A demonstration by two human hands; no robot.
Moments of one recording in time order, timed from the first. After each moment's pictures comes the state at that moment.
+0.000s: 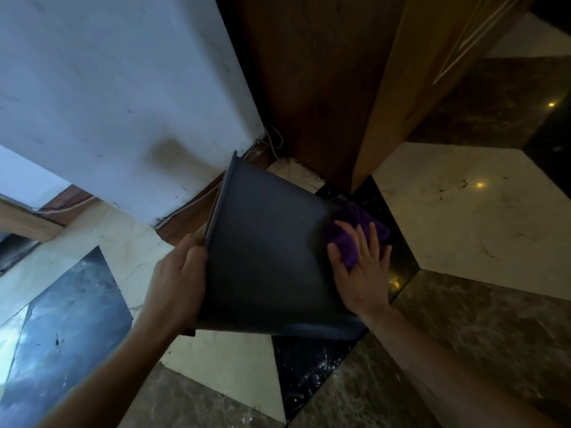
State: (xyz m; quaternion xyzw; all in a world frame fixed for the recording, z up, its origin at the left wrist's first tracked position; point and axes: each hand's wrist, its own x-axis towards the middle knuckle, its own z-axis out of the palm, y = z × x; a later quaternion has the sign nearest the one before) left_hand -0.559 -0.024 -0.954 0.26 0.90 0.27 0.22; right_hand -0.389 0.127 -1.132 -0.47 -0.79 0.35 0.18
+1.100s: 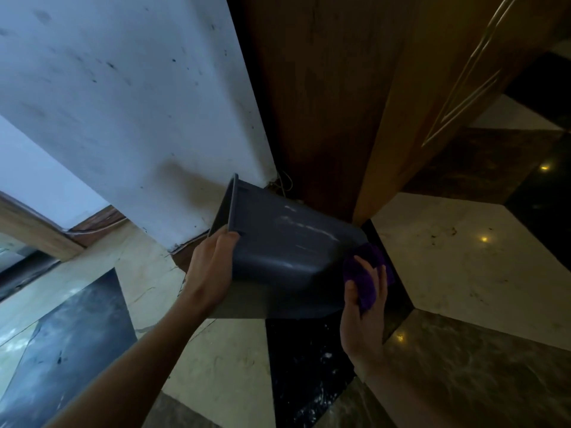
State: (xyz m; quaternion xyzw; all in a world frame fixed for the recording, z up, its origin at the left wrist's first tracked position) left_hand -0.556 0.009 -0.939 0.31 0.83 0.43 0.17; right_hand -0.375 0.093 -1.095 -0.44 -0.61 0.50 0.42
